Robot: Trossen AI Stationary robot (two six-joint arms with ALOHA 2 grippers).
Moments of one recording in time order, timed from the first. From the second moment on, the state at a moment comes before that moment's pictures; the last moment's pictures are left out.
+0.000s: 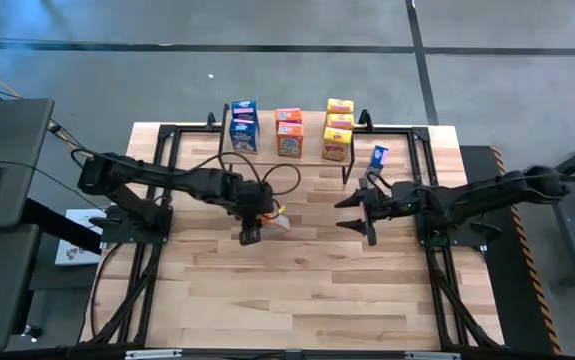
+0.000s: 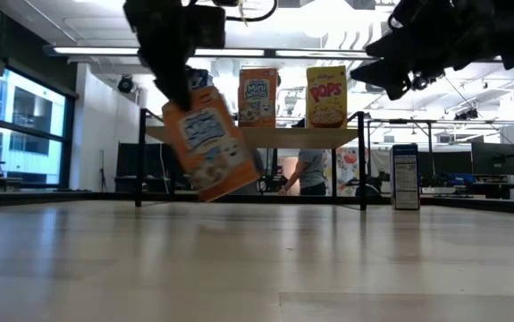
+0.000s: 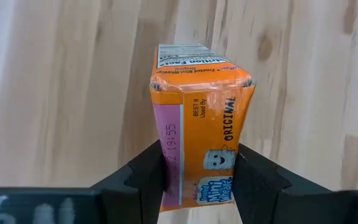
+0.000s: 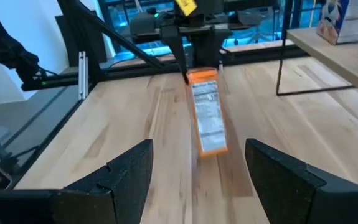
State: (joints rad) left arm -0.03 1.56 1.21 -0.80 0.01 -0.17; right arm 0.06 0.94 0.36 0.38 -0.04 0.13
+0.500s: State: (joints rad) left arm -0.02 1.56 1.21 -0.59 0.01 -0.01; right arm 0.08 1.18 0.39 0.68 -0.02 0.21
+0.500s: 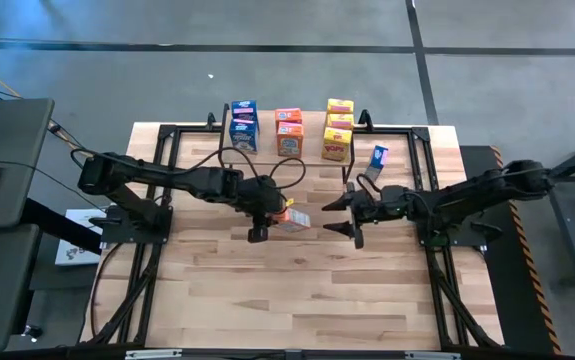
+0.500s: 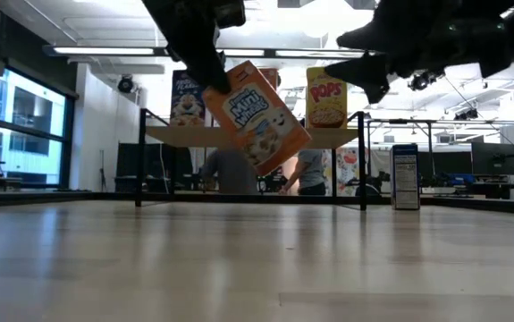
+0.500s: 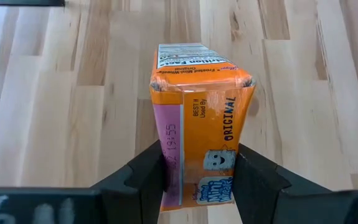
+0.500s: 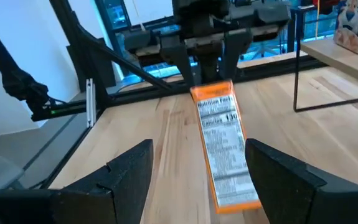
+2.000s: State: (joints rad) left arm -0.06 1.56 1.21 -0.64 0.02 -0.01; right arm 0.06 1.62 1.00 0.16 -0.03 -0.02
